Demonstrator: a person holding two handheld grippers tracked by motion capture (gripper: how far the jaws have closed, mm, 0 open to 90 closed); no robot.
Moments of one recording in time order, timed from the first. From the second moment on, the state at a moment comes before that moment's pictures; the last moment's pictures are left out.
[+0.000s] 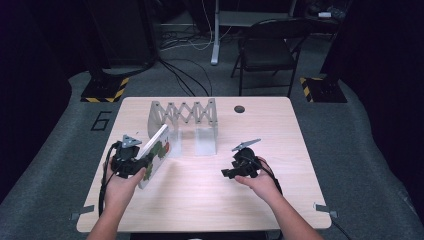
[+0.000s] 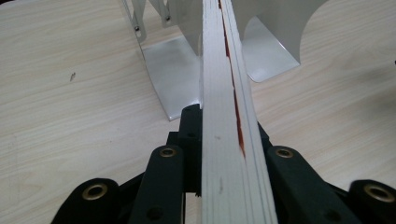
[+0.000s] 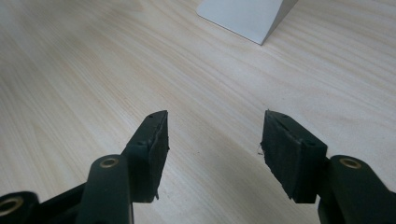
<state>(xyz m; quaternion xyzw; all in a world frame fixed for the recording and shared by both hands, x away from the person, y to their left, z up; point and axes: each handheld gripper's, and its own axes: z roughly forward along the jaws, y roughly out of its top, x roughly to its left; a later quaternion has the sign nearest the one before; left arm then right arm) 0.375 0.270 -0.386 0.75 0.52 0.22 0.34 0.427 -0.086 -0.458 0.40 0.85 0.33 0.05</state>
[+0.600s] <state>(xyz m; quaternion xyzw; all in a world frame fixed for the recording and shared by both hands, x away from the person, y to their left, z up) 0.403 0.260 -0.396 0.74 0.54 0.24 0.33 0.429 -0.074 -0.469 0.39 0.87 0.31 0.06</state>
